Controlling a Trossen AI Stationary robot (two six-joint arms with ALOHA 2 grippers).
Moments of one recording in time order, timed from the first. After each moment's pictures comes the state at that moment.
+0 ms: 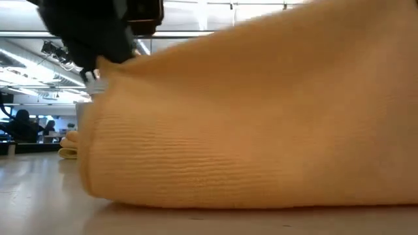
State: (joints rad) left arm -0.47 1.64 0.89 0.06 0.03 -0.81; right arm 0.71 1.66 1.10 -0.30 0.32 1.37
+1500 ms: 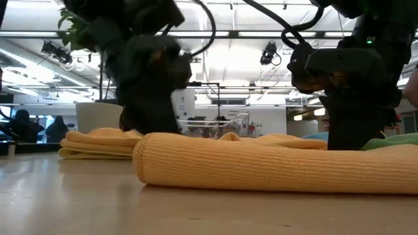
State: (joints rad) left arm -0.21 1.73 0.89 -0.06 0.04 -0.75; right arm 0.48 1.77 0.94 -0.44 0.24 1.25
